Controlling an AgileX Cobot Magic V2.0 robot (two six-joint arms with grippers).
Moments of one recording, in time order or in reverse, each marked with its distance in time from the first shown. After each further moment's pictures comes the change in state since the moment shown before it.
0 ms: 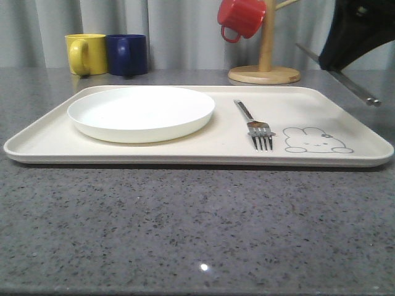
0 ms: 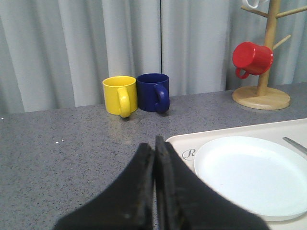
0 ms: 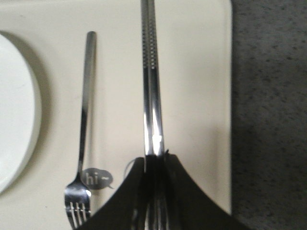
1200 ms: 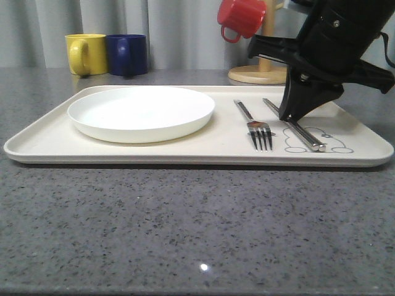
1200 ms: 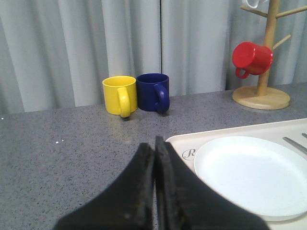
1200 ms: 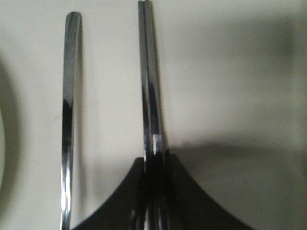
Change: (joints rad) left arm 0.000 0.000 0.000 0.000 0.000 0.000; right arm 0.055 0.219 -0.017 0.000 -0.123 0.087
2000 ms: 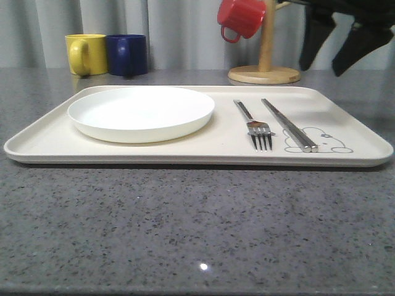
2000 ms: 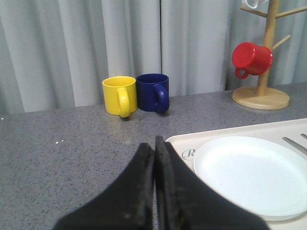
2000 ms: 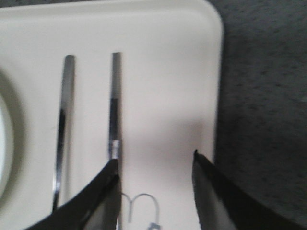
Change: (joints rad) left arm 0.000 0.000 0.000 0.000 0.000 0.000; right arm -0.101 -0.088 -0.153 -0.077 0.239 -0.047
